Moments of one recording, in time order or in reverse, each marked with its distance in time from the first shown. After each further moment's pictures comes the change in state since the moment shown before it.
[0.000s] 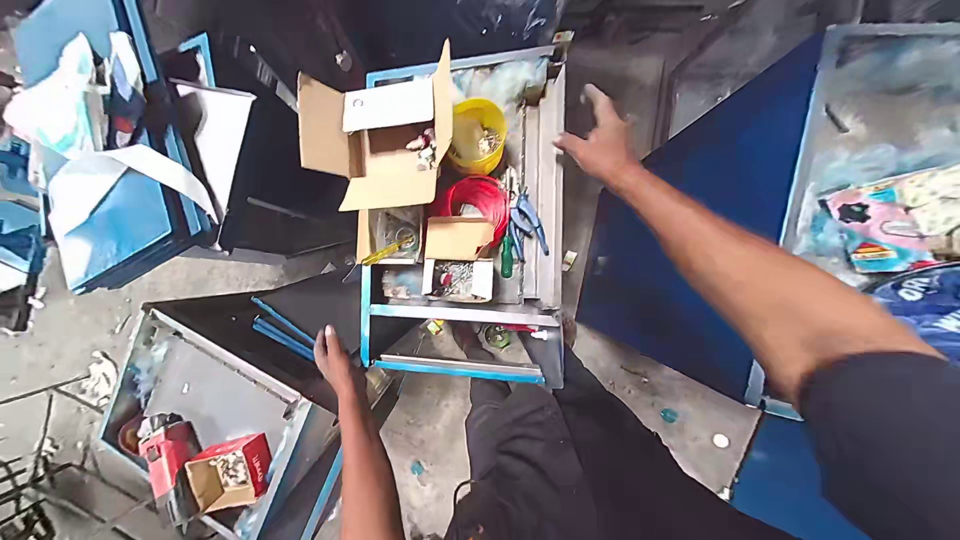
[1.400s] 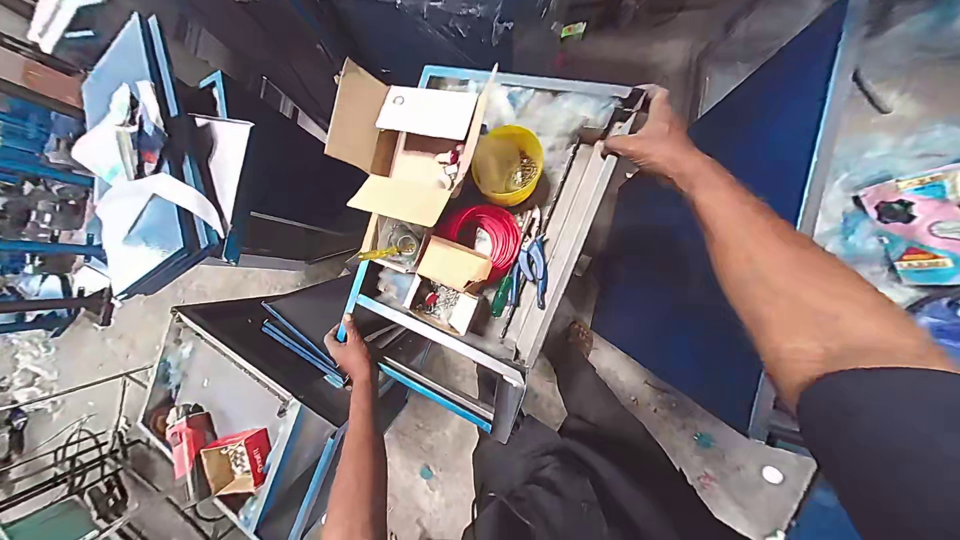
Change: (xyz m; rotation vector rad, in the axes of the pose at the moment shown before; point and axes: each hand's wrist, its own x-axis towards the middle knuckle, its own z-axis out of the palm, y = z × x) left_hand -0.034 0.008 0.076 0.371 0.214 0.220; right_hand 0.012 0.106 -0.080 0.062 -0.023 0.172
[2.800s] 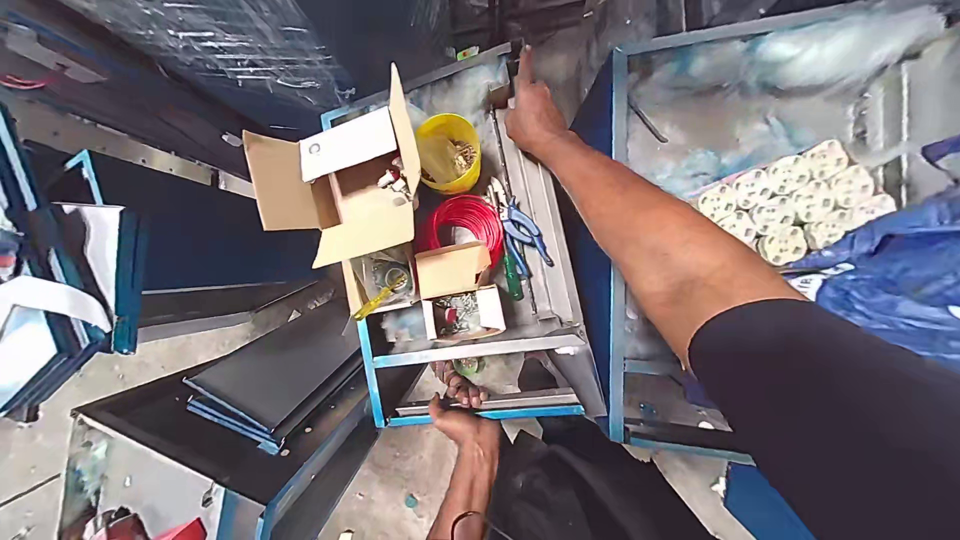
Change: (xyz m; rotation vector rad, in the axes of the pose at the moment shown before) left_hand -0.375 0.136 0.107 -1.180 -0.327 -1.001; right_hand 0.086 0.010 -0.077 -0.368 0.109 0.071
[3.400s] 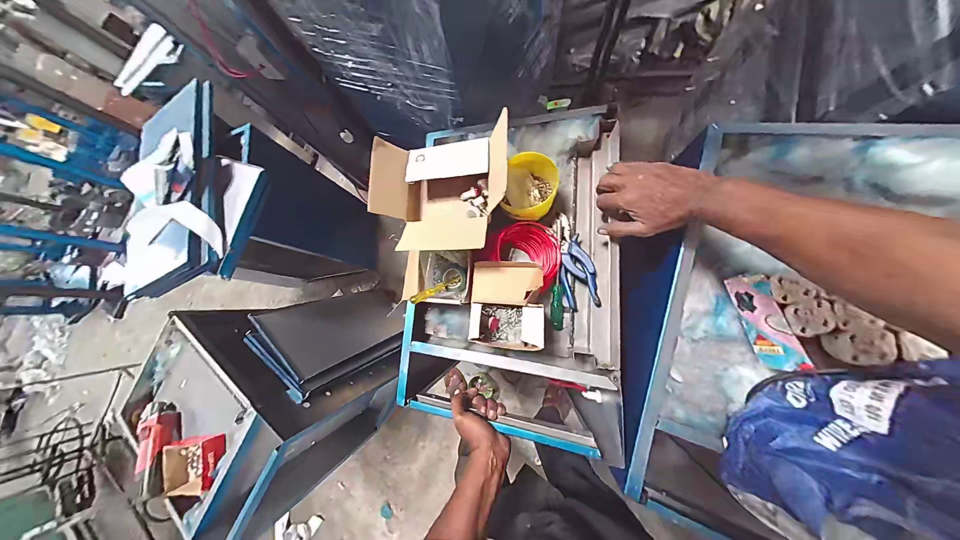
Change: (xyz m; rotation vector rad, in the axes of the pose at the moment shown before) left_hand -0.002 -0.005 0.002 0.085 0.066 0.112; right_hand -0.069 0.005 -0.106 -0.749 -0.546 -1.158
